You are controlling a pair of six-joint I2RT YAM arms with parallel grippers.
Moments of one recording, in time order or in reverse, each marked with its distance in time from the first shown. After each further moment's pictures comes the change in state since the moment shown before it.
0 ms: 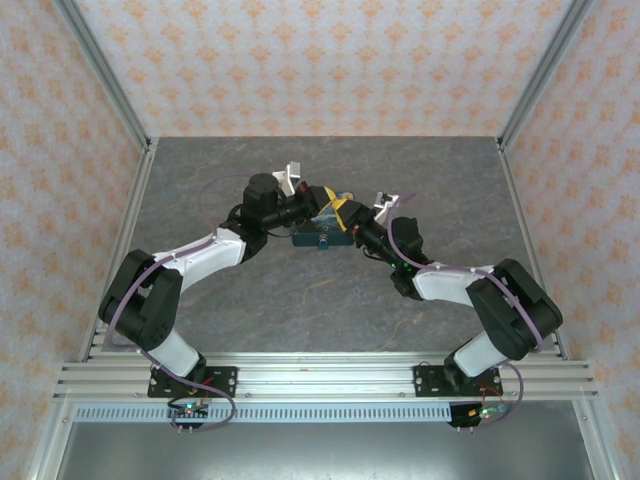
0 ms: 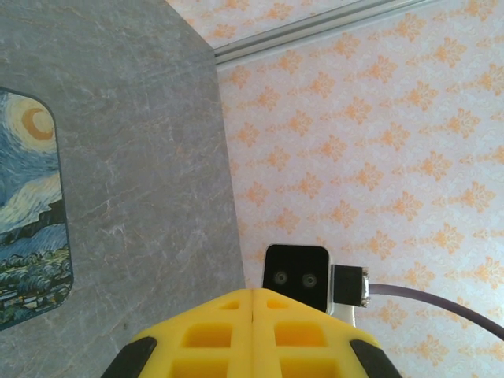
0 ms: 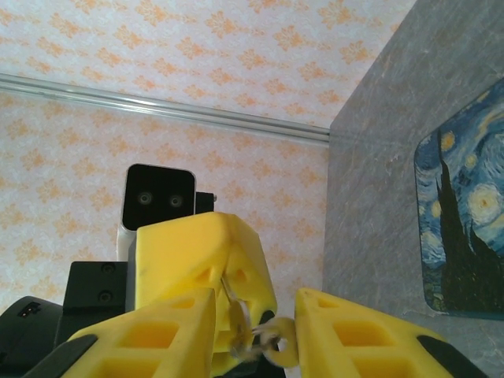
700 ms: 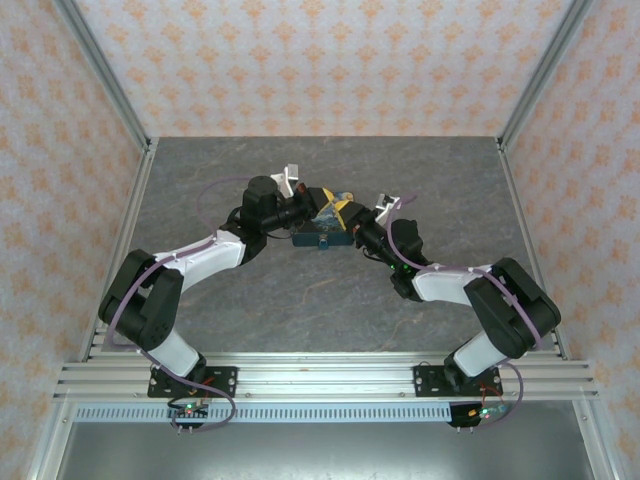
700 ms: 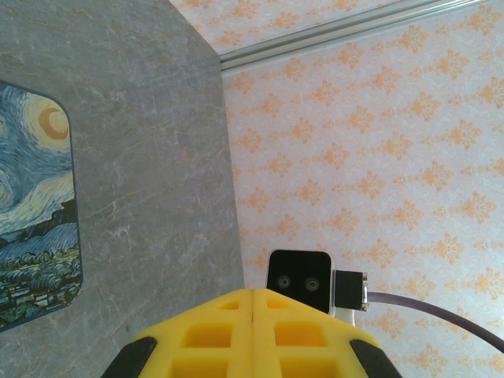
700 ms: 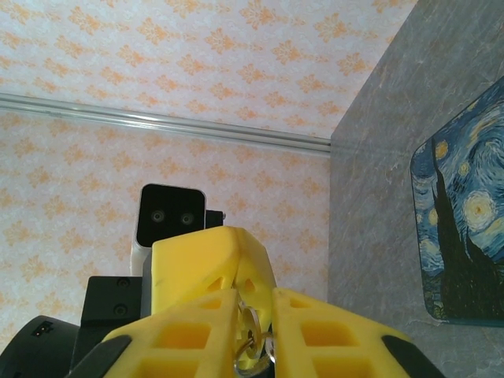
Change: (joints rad) left arm 0.000 0.000 -0.024 0.026 -0.018 -0.024; right arm 0.004 0.006 -0.010 0.029 0.040 0.026
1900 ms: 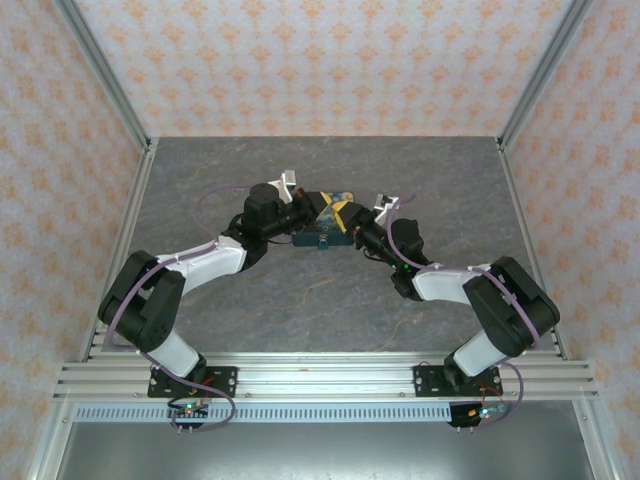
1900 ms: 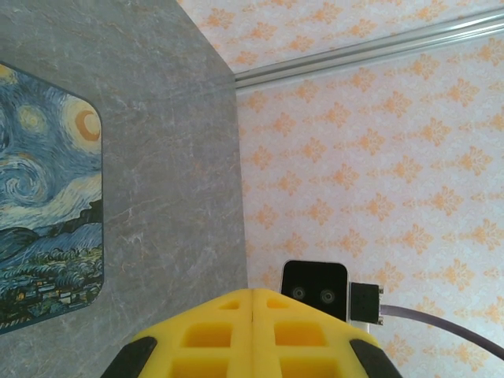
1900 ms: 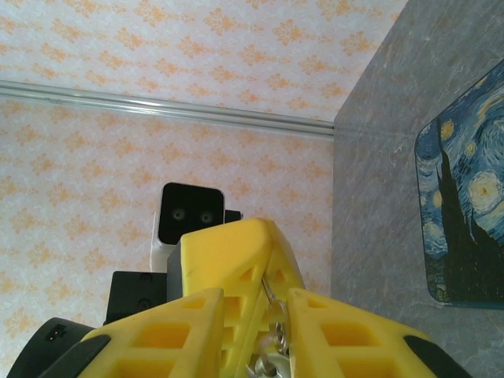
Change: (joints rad) left arm -0.022 -0.007 -0.052 0.042 -0.093 -0.043; right arm -0.011 0.010 -0.002 0.010 -0.064 0.016
